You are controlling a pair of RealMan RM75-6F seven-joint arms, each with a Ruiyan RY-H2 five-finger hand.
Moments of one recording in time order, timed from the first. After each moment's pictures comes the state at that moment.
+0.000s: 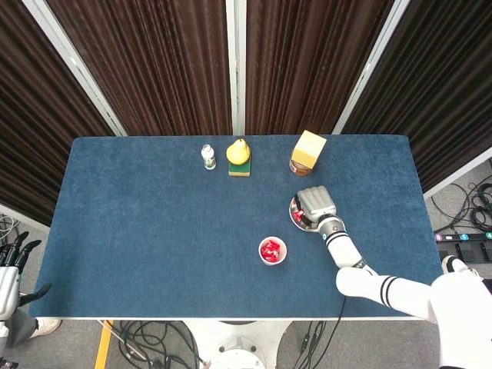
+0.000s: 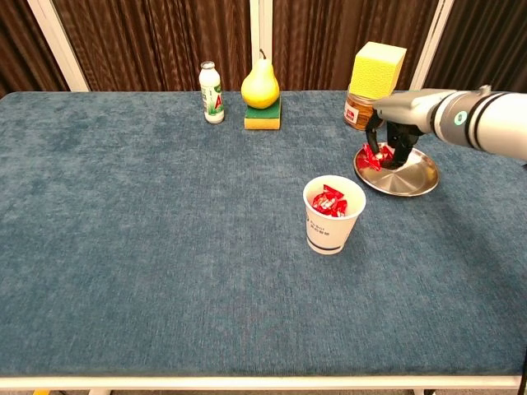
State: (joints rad) left arm 0.01 -1.25 -0.03 -1.35 1.49 1.55 -0.11; right arm 0.98 -1.57 0.12 -1.28 -0.60 0.76 -0.58
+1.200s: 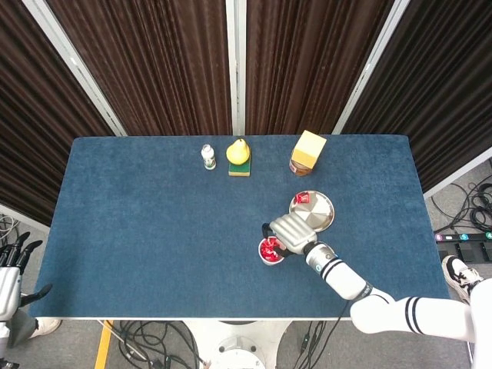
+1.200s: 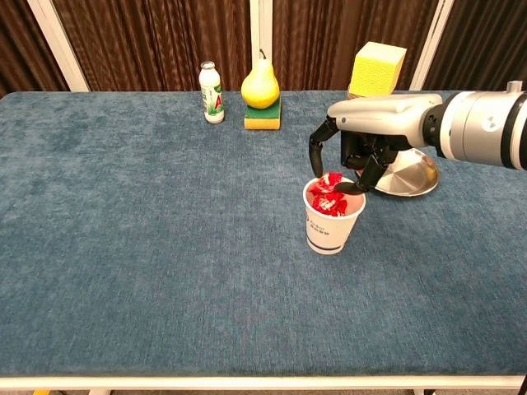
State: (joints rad) left arm 0.01 -1.26 -0.03 -1.36 1.50 1.55 -0.10; right arm 0.93 -1.40 0.09 -1.68 -0.95 0.77 -0.38
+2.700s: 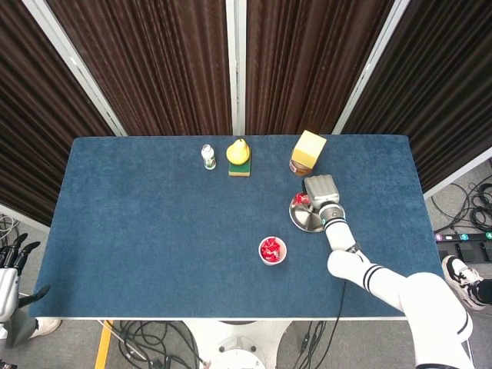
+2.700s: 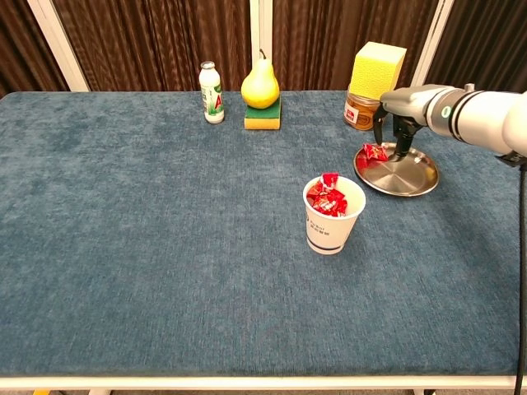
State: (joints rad) left arm 0.02 -1.25 -0.02 -1.37 1.49 1.55 -0.10; right arm 1.04 -1.74 0.13 -0.88 -0.52 0.64 -0.58
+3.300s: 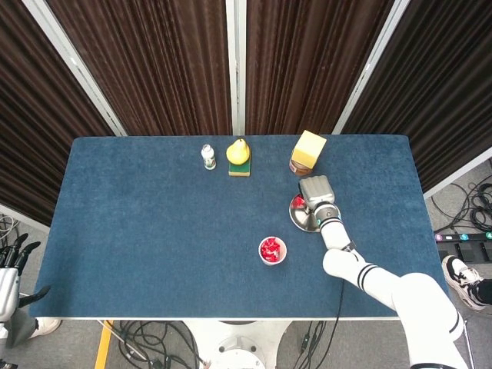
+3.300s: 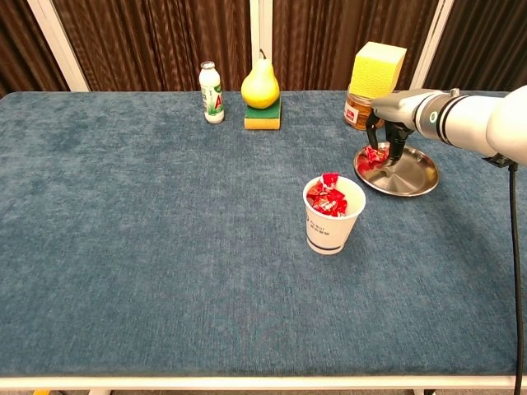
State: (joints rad) left arm 0.02 -1.25 -0.02 -1.35 1.49 1.54 -0.11; right arm 1.05 -1.78 0.14 -0.83 -0.50 0.61 -0.65
